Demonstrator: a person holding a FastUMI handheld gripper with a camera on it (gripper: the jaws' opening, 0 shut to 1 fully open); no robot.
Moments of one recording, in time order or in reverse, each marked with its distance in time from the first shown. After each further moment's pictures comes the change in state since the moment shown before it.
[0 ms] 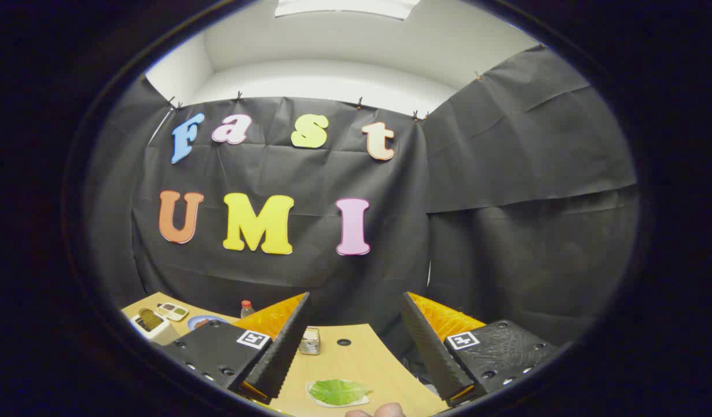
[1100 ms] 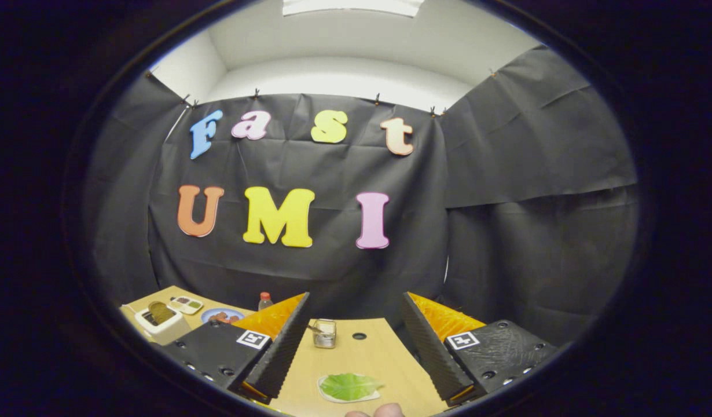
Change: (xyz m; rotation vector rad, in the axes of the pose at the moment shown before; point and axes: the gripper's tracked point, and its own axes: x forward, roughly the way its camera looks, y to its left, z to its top) arm -0.004 0.017 -0.033 -0.027 0.042 0.096
